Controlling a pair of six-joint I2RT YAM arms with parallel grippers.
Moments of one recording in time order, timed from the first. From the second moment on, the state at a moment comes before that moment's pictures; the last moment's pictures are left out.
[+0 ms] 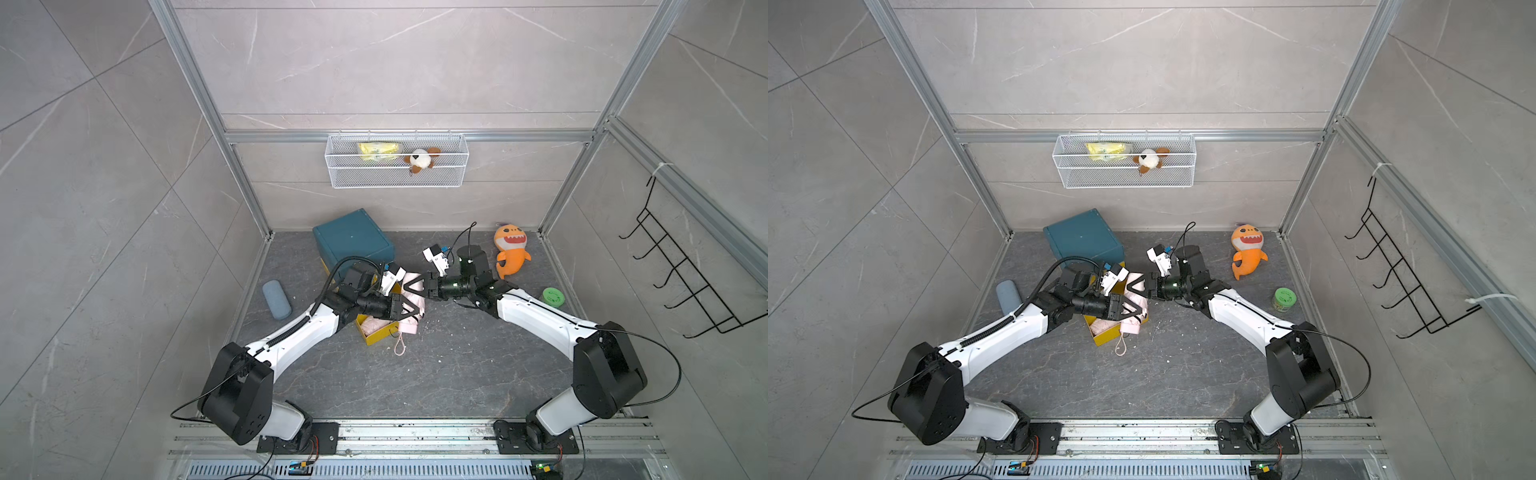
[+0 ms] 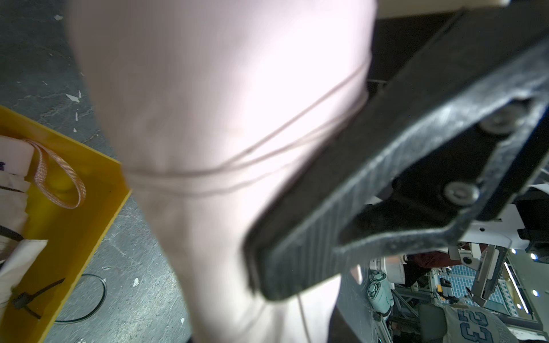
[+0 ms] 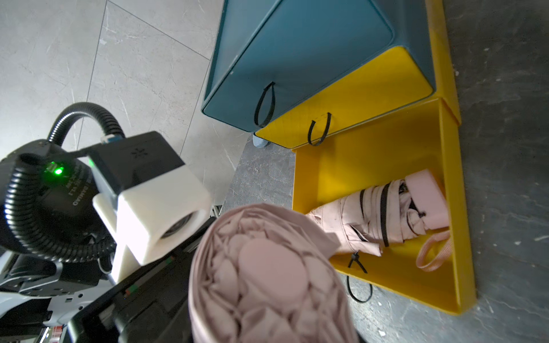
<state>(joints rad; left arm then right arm) -0.58 1.43 0.98 -0.22 0.79 -0.50 0.50 1.58 1.10 -0.02 -0.77 0.65</state>
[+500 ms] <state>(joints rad) -0.54 1.15 0.97 -0.42 0.40 -0.51 0.54 1.61 0.98 0.18 -0.59 0.85</state>
